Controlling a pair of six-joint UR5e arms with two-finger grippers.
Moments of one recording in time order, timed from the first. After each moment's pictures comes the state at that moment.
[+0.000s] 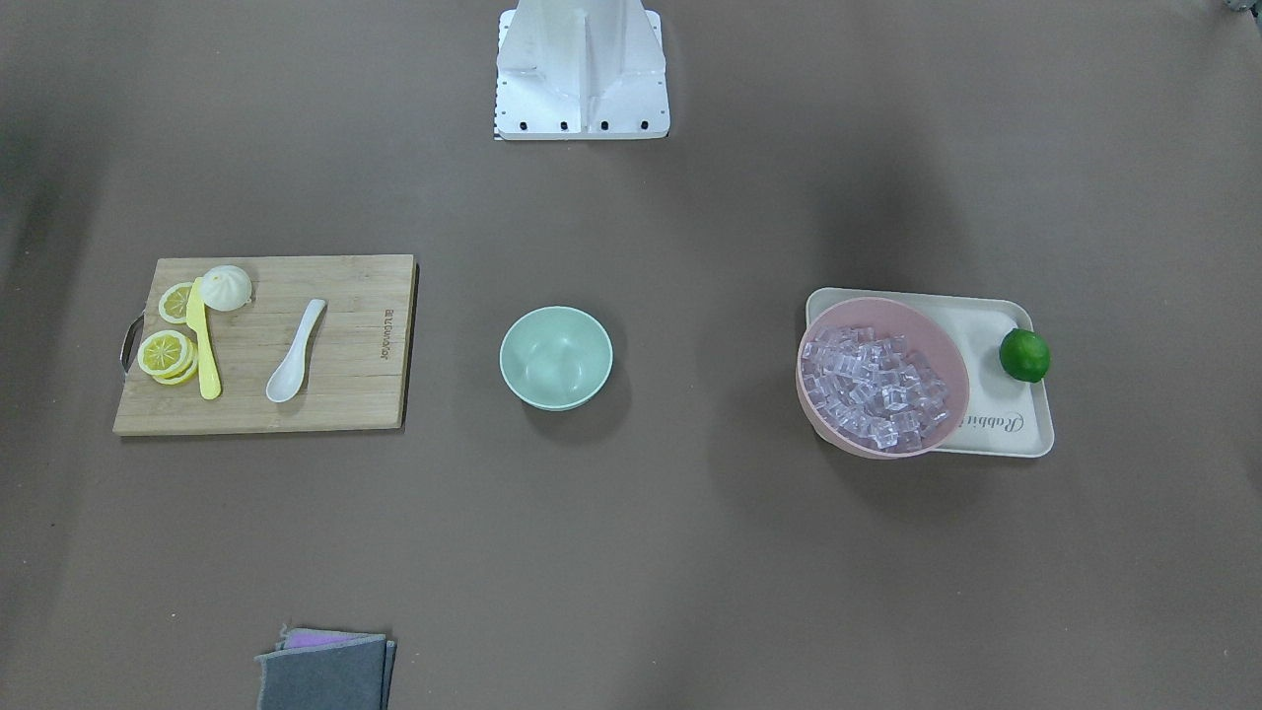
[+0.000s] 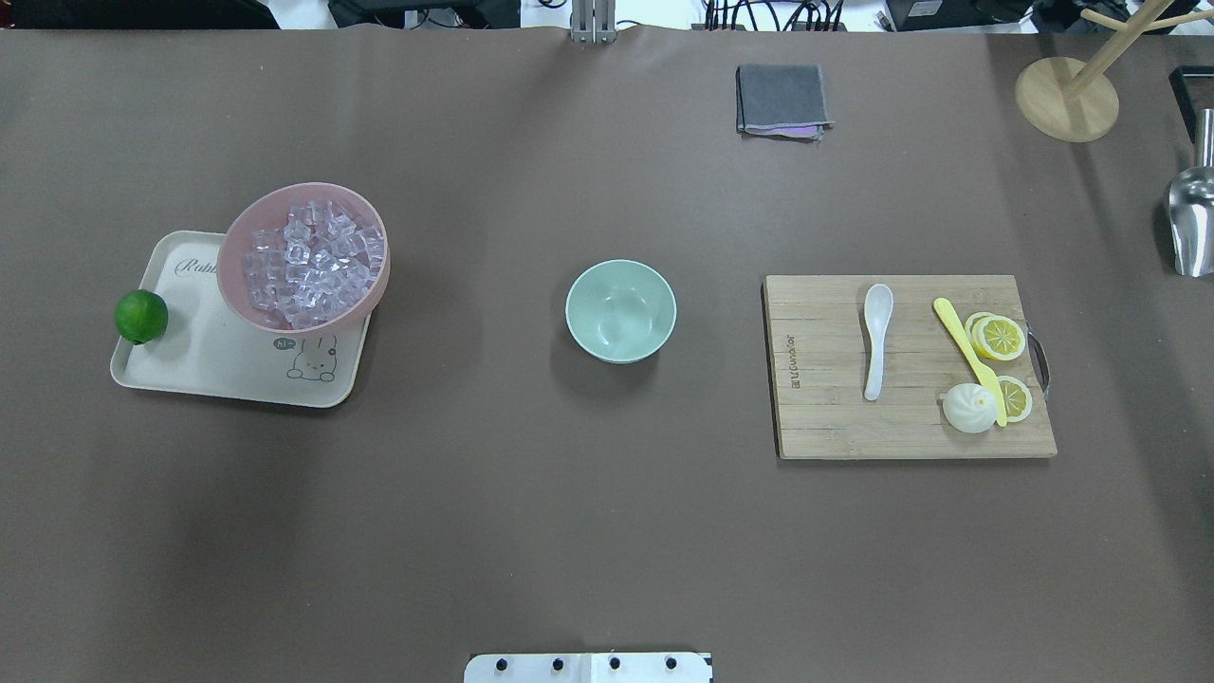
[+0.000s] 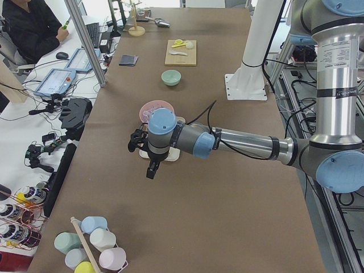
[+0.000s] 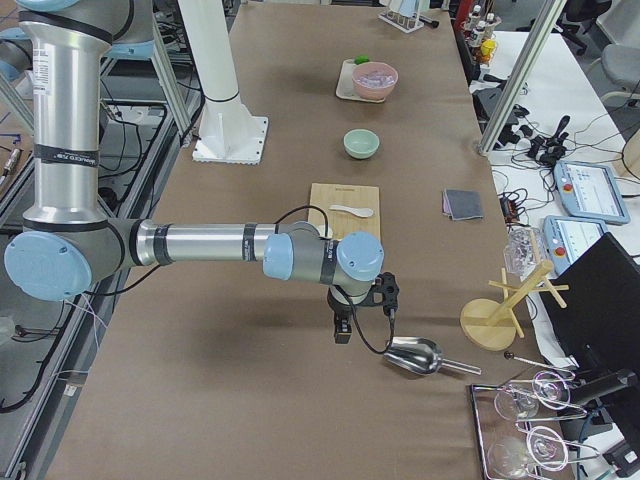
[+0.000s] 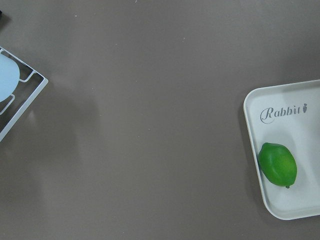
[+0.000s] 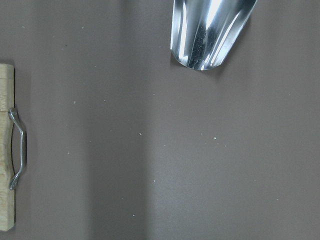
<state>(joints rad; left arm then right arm) -1.51 -1.48 -1.80 -1.78 -2.36 -0.05 1.54 -1.66 1.70 -1.69 2.40 -0.08</state>
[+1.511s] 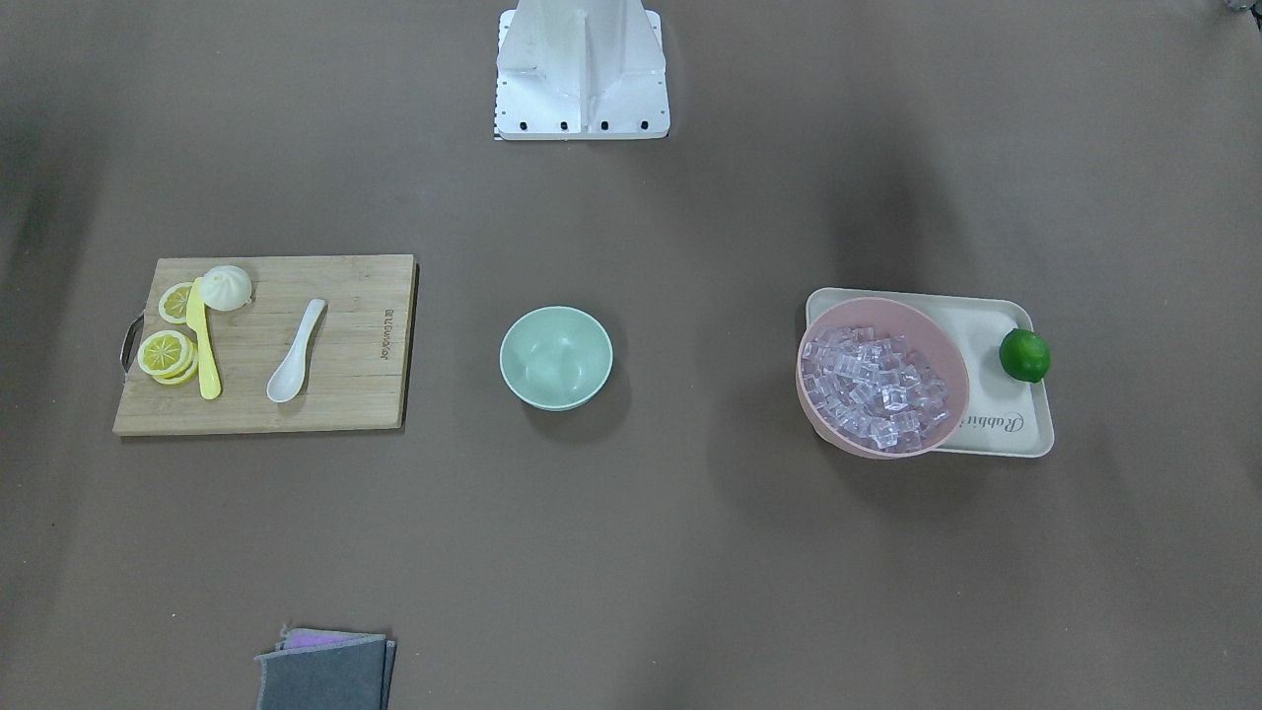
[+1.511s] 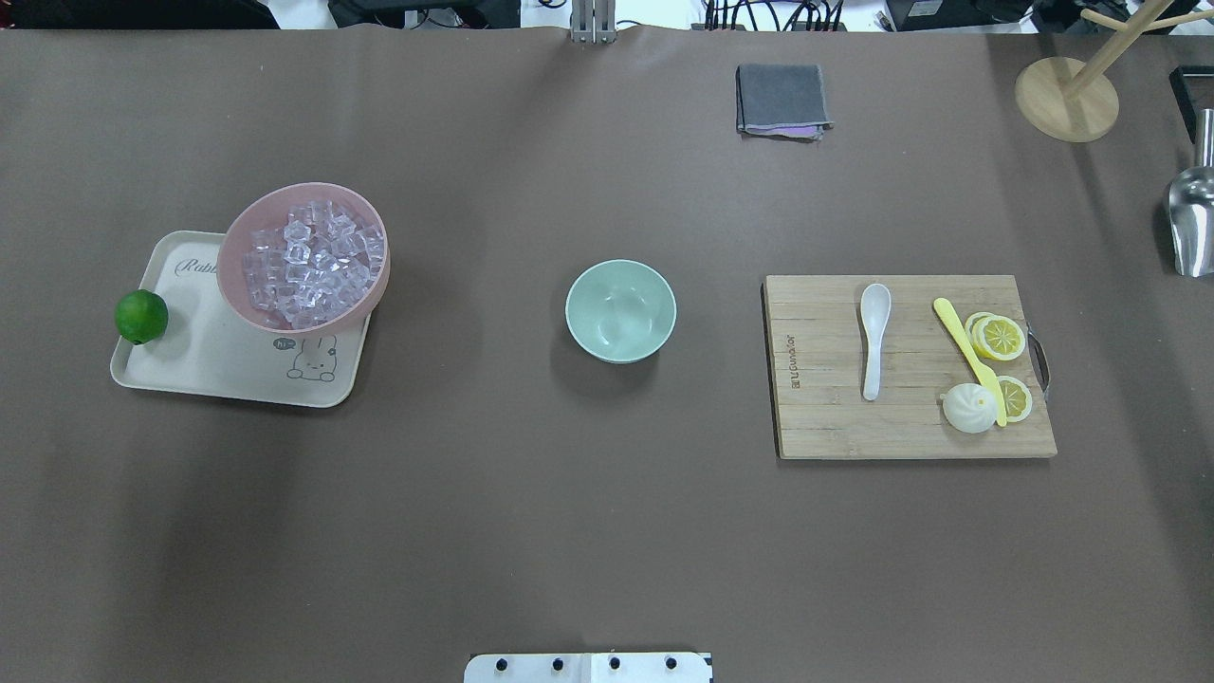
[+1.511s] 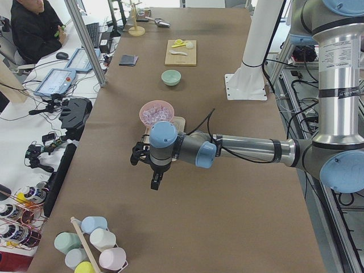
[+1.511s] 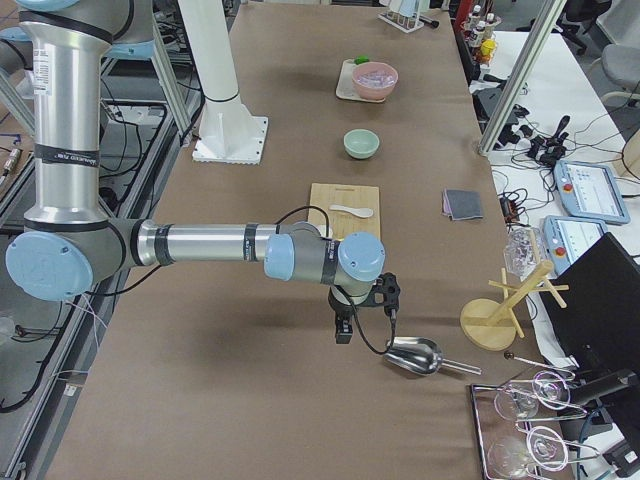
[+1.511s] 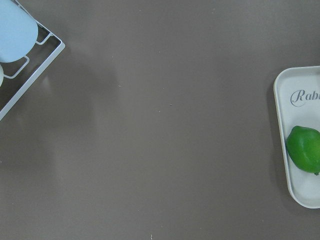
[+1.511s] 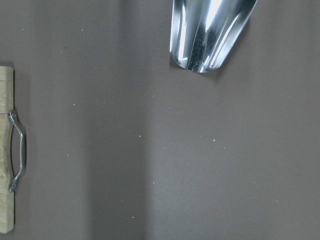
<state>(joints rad) -1.52 -1.46 -1.74 -1.78 -2.37 -0.05 1.54 -1.65 1.70 -1.68 2.40 -0.08</state>
